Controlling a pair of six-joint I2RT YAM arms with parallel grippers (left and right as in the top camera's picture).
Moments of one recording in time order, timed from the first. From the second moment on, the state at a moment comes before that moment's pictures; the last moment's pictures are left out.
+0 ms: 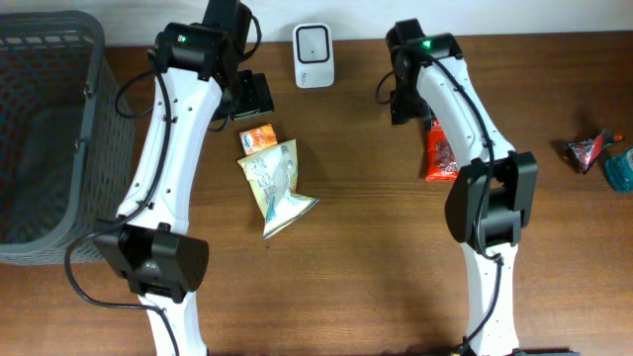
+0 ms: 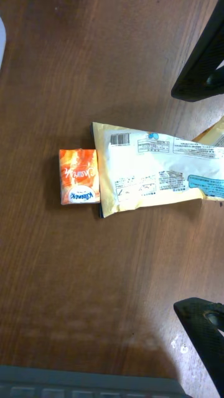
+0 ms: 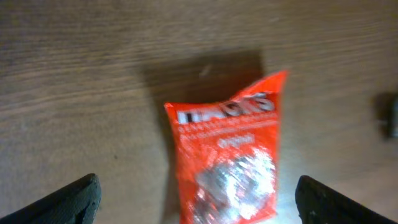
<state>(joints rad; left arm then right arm) -0.25 2.09 2.30 -1.51 -0.13 -0.48 0.19 2.38 2.23 -1.29 0.40 0.29</state>
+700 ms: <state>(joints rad) -0.25 2.09 2.30 -1.51 -0.13 -0.48 0.08 2.40 1.99 -1.02 0.37 0.26</state>
